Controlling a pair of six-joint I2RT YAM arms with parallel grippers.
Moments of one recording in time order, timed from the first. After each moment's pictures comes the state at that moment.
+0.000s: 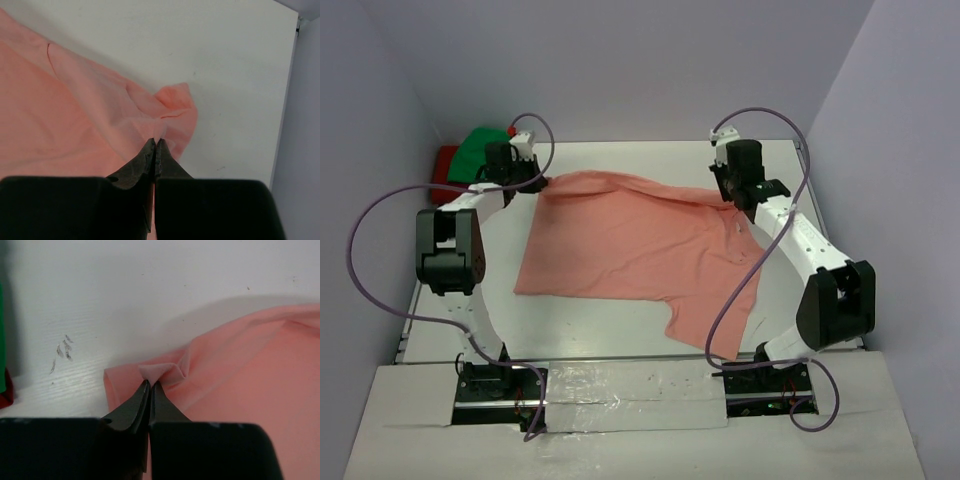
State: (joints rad) left arm -0.03 1.99 1.38 0.01 0.33 -0.04; right arm 0.24 1.51 1.24 -0.36 0.21 -0.22
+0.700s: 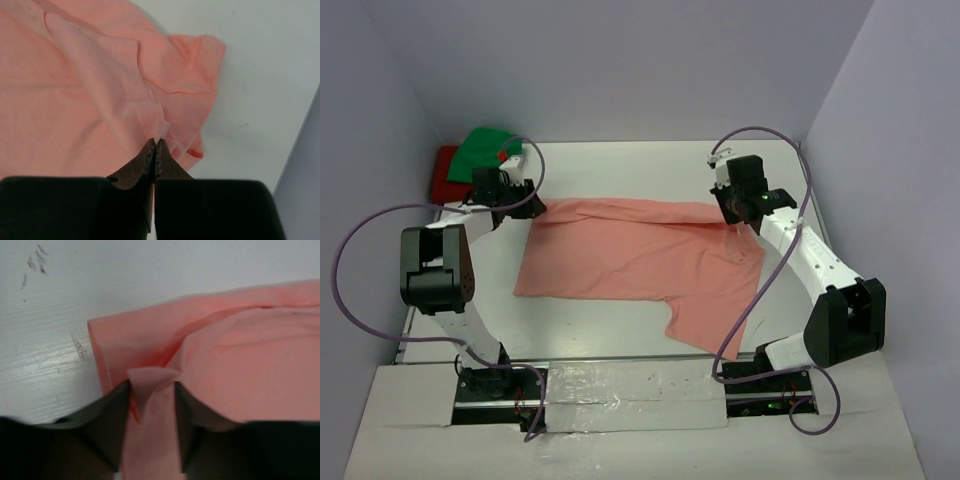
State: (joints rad) left arm 0.04 1.81 1.08 0.03 0.44 -0.02; right arm 0.26 1.40 1.17 -0.59 0.15 -0.22
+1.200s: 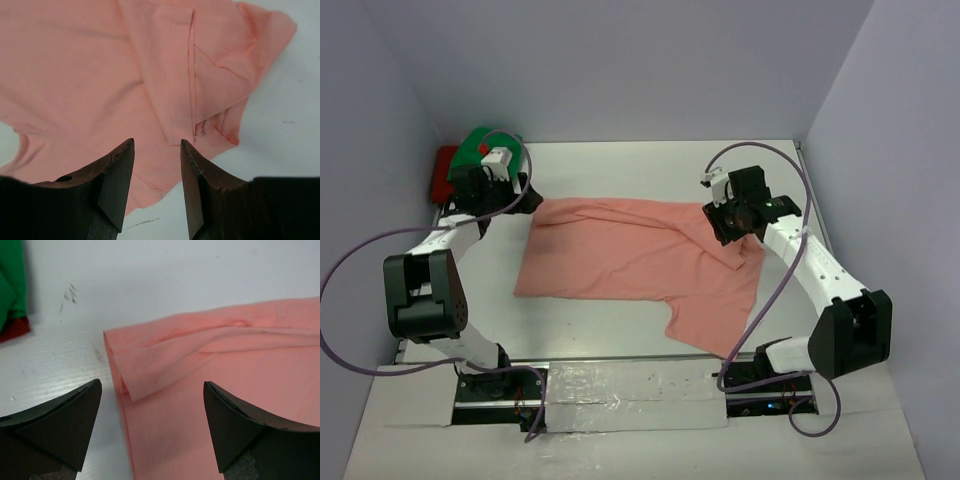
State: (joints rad) left arm 0.09 1.63 1.00 0.06 0.49 -0.01; right arm 0.26 1.36 1.12 -0.73 -0.04 -0.28
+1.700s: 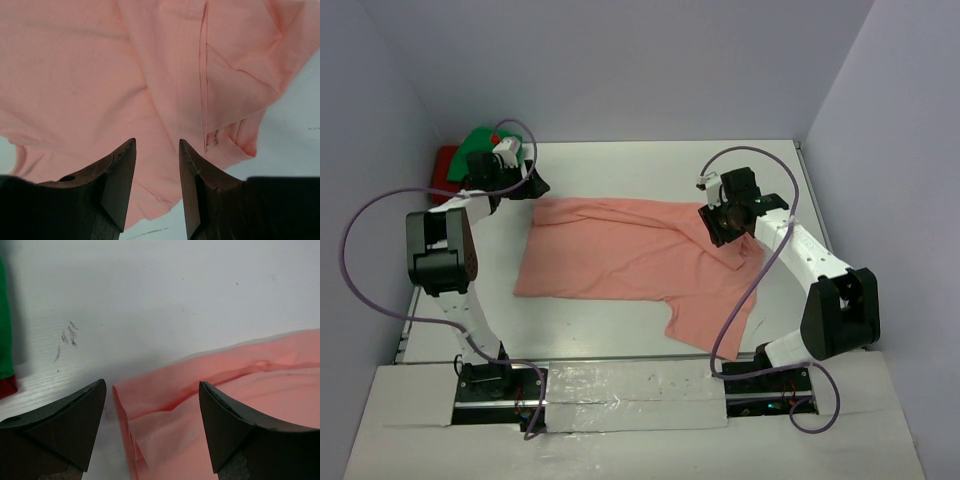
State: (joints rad) left arm 0.08 1.94 1.25 0.12 0.52 -0.08; right arm 0.26 1.44 1.10 -0.68 -0.07 -0.25
